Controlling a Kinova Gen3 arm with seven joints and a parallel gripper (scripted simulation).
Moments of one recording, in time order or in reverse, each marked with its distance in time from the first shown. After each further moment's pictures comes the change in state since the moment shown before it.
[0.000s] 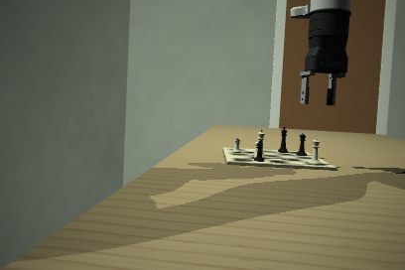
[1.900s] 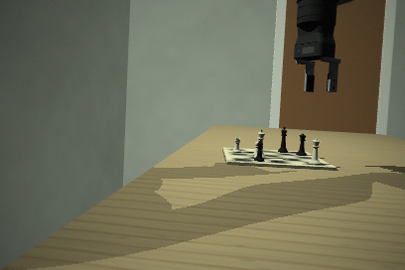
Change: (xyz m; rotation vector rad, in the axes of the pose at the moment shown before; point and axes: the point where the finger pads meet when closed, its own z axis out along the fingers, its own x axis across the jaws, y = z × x) arm 0.002 0.003 -0.027 -0.001 0.004 1.147
